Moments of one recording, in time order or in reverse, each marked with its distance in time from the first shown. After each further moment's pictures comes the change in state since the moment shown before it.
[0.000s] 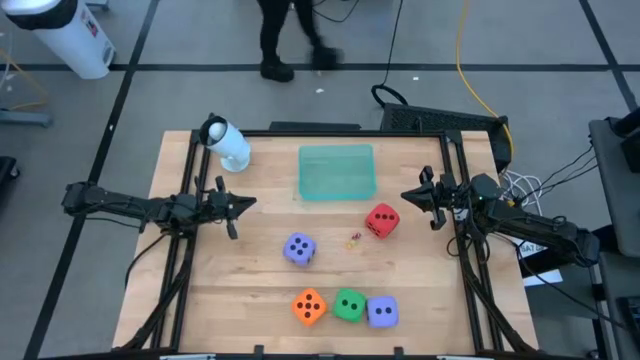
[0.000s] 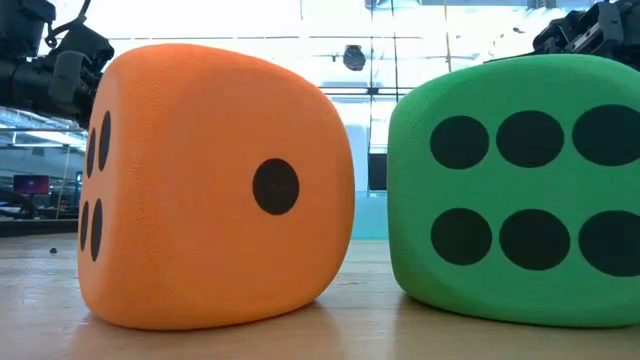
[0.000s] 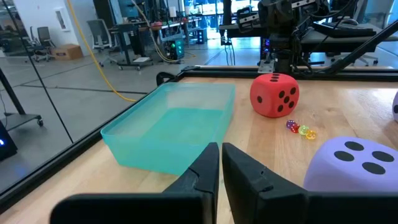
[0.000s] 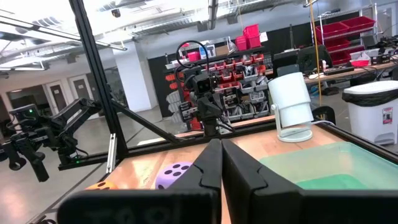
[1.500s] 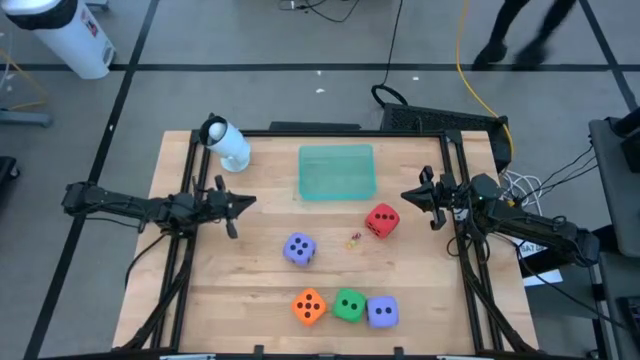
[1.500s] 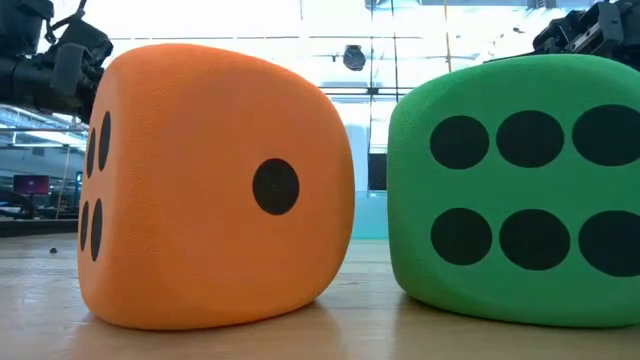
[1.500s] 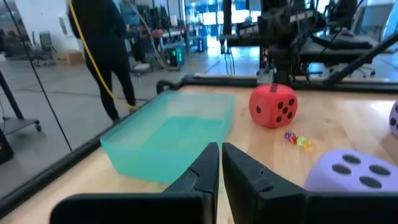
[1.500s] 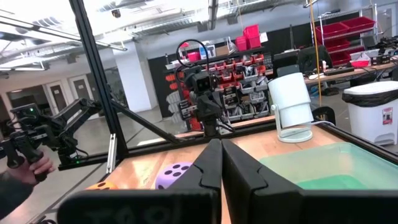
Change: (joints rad) left arm 0.000 0.000 0.000 0.062 0.000 0.020; right arm 0.000 0.000 0.000 0.003 0.000 0.000
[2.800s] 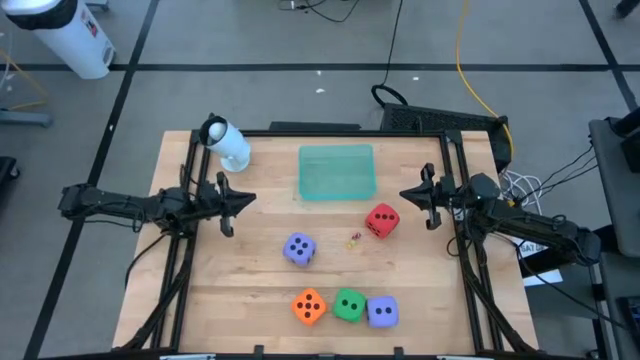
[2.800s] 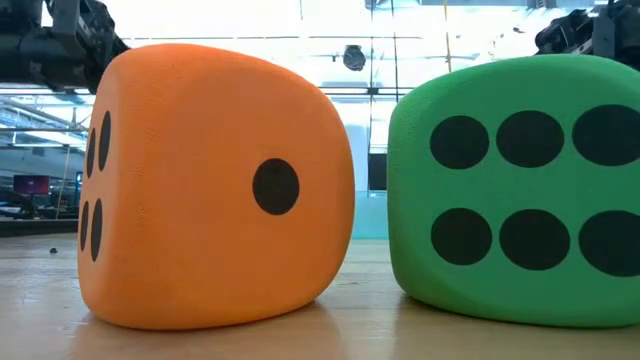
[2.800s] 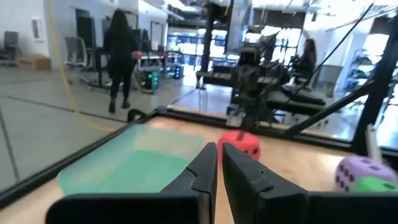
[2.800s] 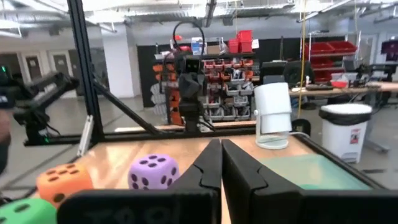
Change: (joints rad) left arm 0.056 0.032 0.075 0.079 0.159 -0.129; right arm 0.000 0.030 0.000 0.000 0.032 -0.200
